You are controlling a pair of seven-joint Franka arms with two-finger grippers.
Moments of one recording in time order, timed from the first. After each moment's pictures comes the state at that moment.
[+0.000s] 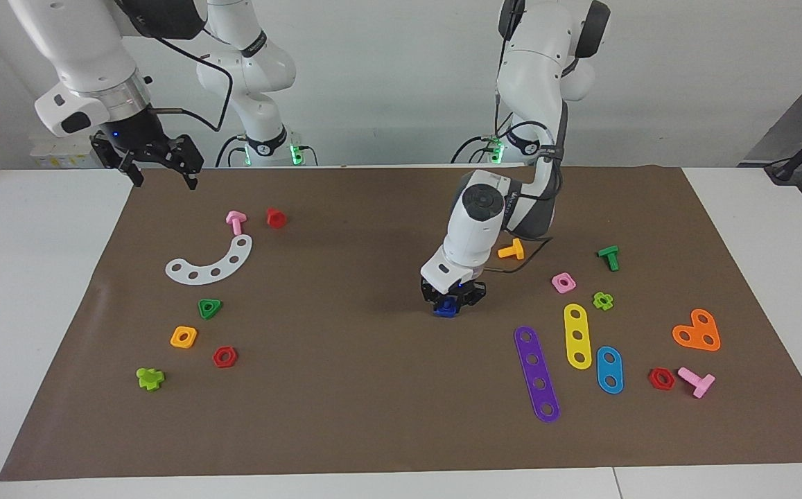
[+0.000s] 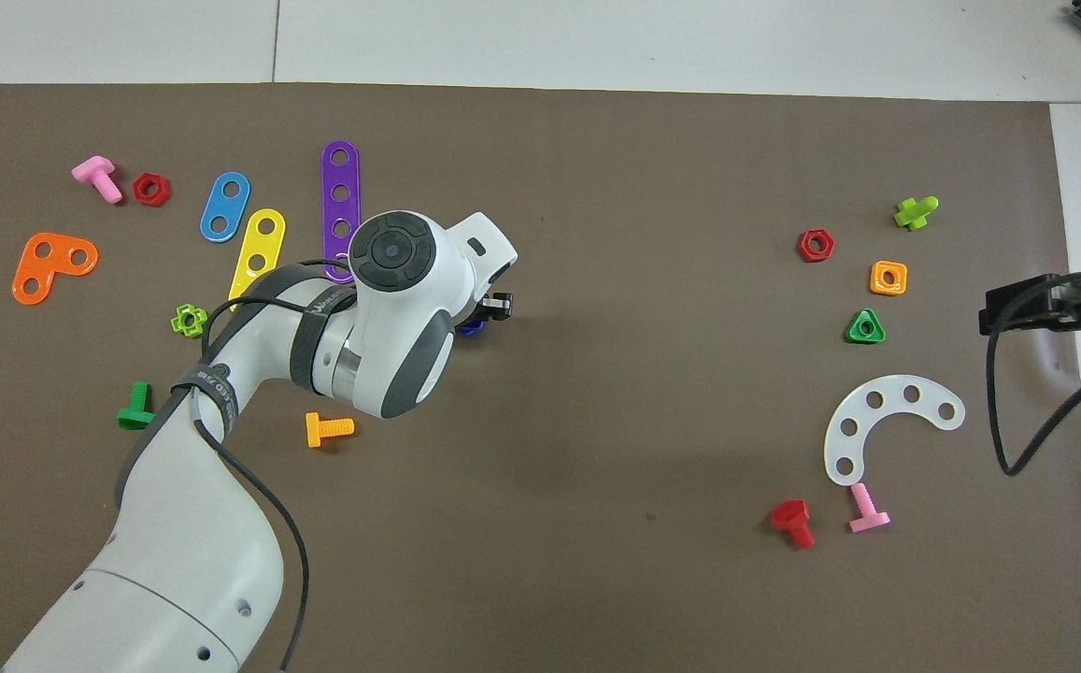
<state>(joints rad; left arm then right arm) -0.57 0.48 0.03 -1.73 -0.10 2.30 -0.32 0.09 -0.05 -0.10 -1.62 -0.03 1.55 0.07</state>
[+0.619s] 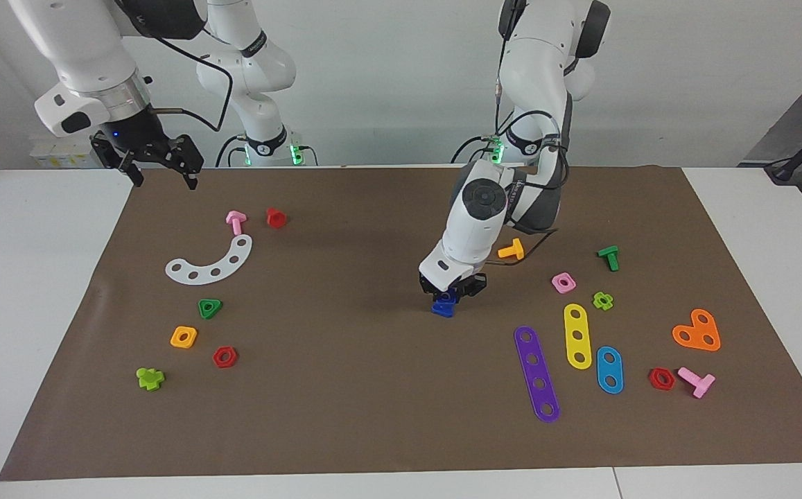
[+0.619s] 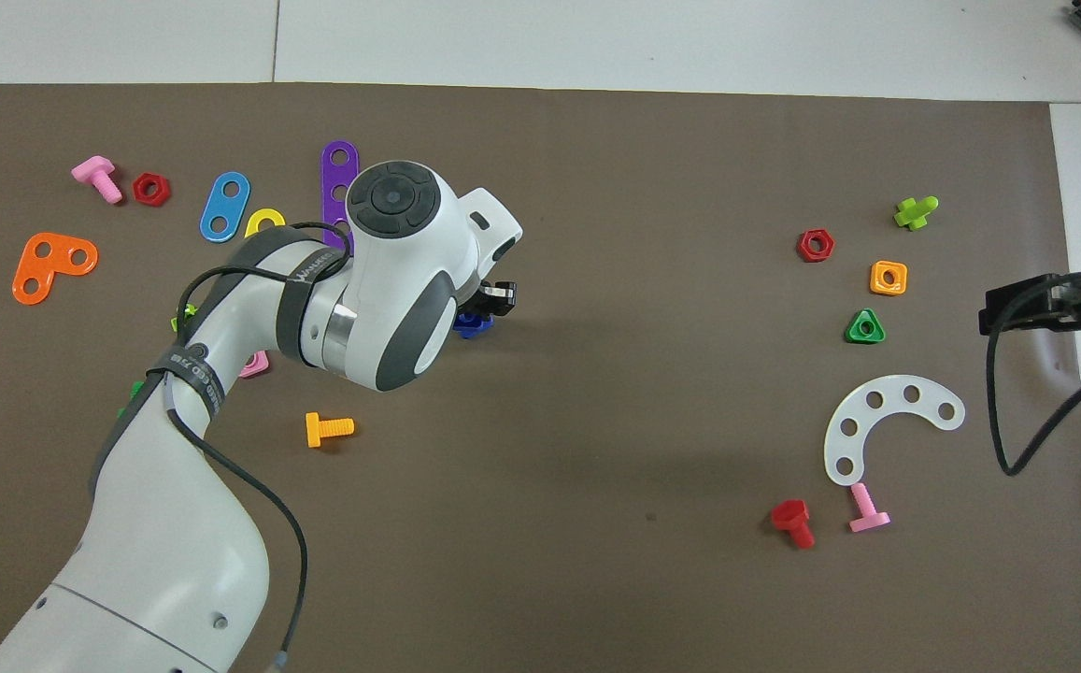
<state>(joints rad) -0.57 0.49 0.04 -1.54 -0.12 2.00 -0.35 0.09 -0.05 -0.10 -1.62 -0.03 1.55 0.07</state>
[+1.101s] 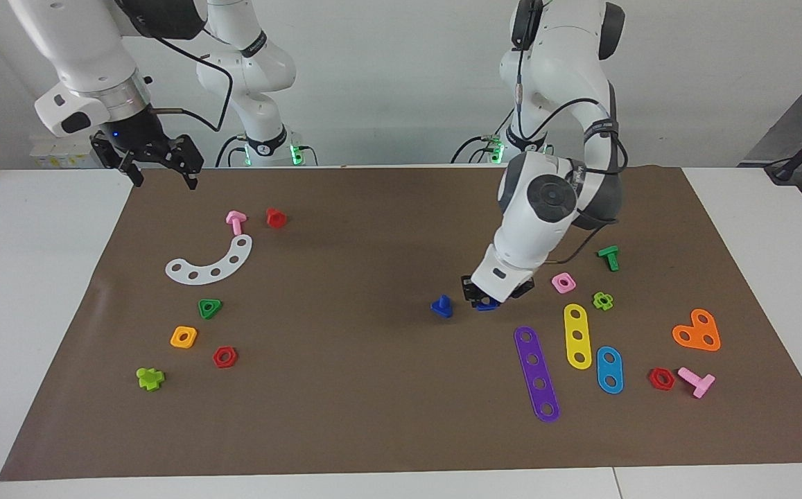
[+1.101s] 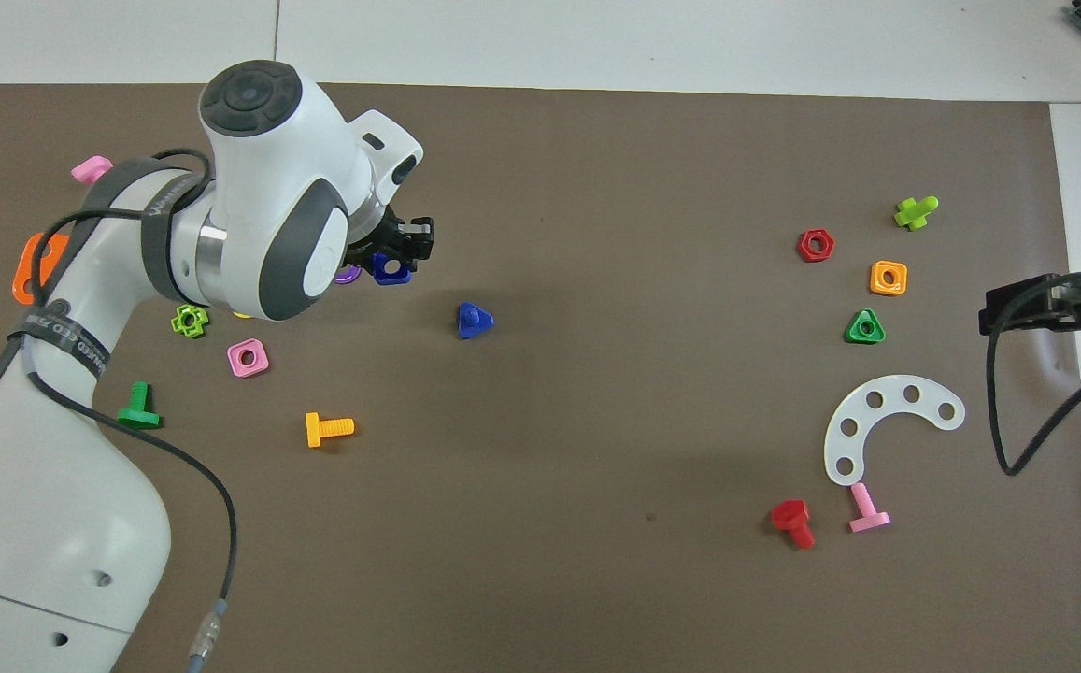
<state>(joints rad) -0.41 0.50 0.06 -1.45 -0.14 1.89 -0.33 0.09 -0.05 -0.10 -1.62 -0.03 1.55 0.07</state>
